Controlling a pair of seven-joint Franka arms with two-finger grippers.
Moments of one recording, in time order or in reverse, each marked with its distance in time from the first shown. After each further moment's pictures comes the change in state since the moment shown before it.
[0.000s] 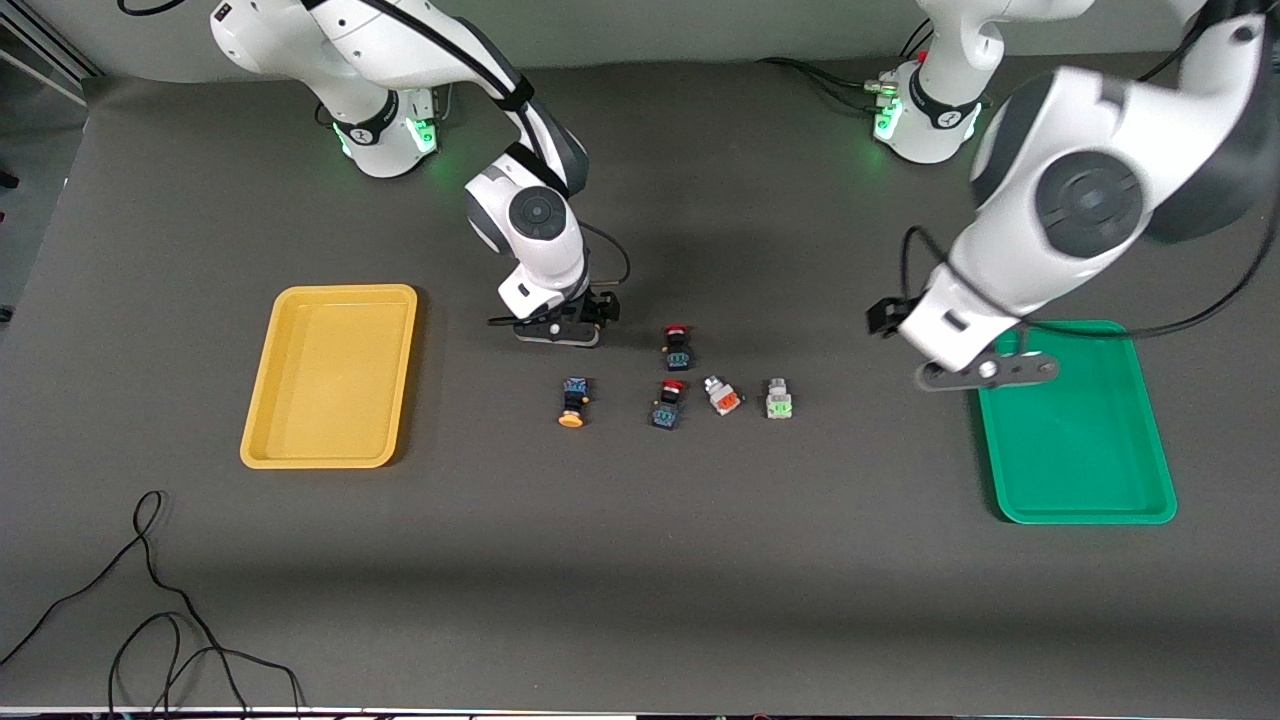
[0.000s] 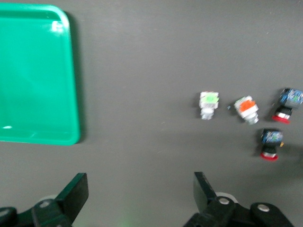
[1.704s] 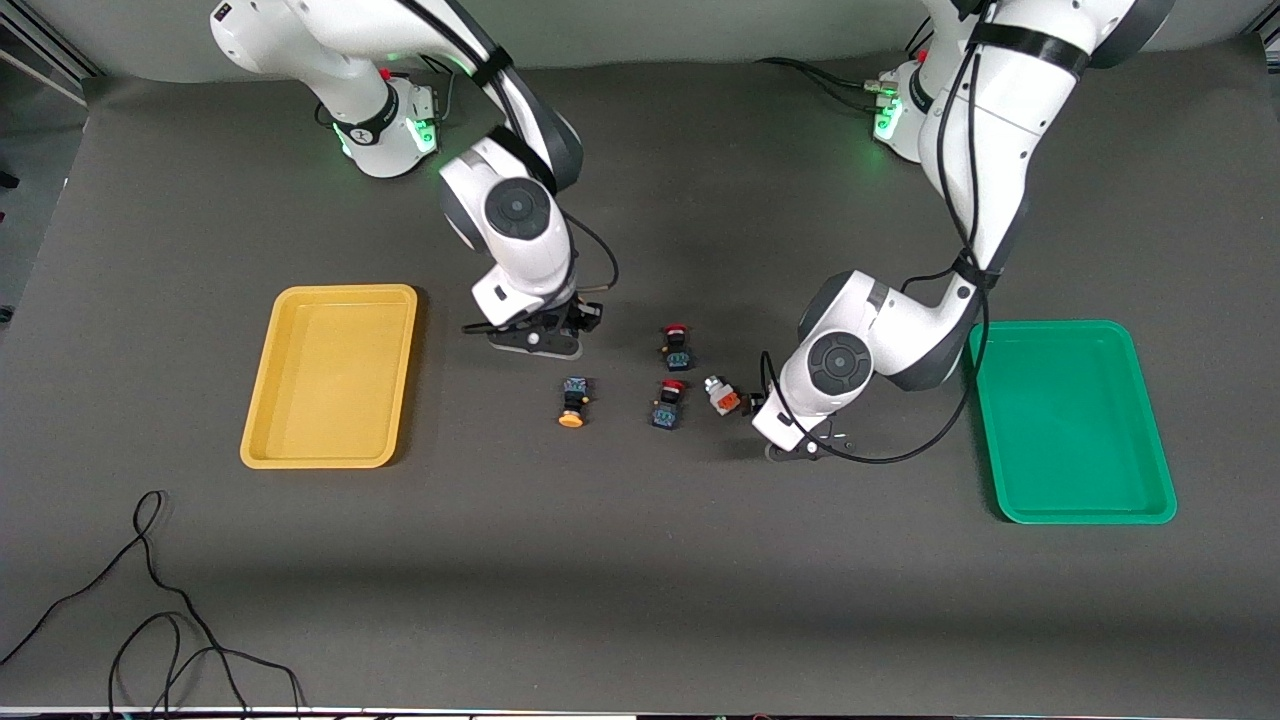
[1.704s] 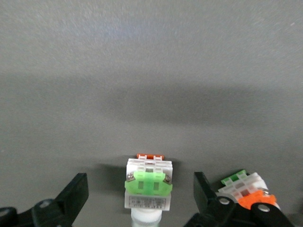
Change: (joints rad) left arm -0.107 0.438 -0.002 -0.133 0.051 0.606 -0.158; right arm -0.006 -0.147 -0.074 0.232 0.000 -0.438 -0.012
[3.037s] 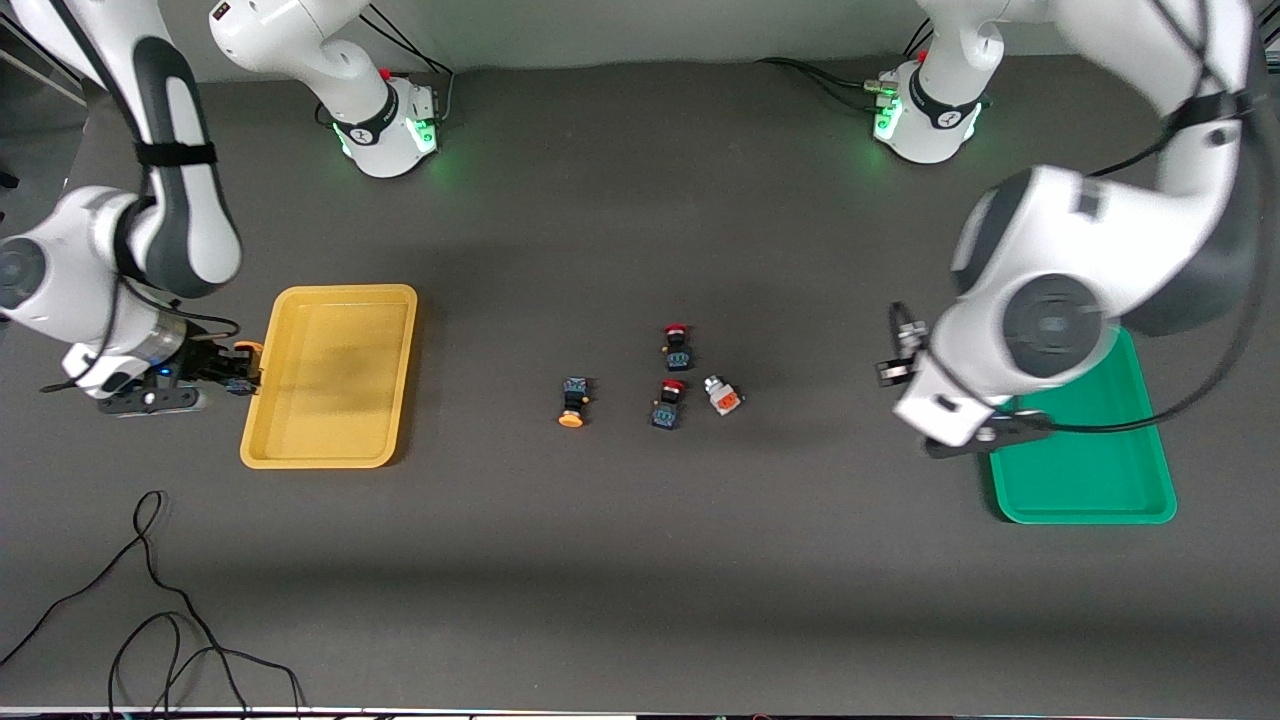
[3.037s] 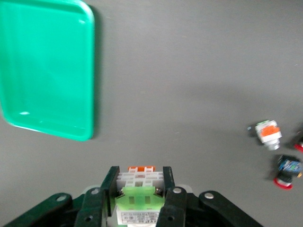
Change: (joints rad) left arm 0.151 -0.249 0.018 0.441 0.030 -0.848 0.140; right arm -0.032 -0.066 -0.833 -0.339 0.193 0.261 -1.242
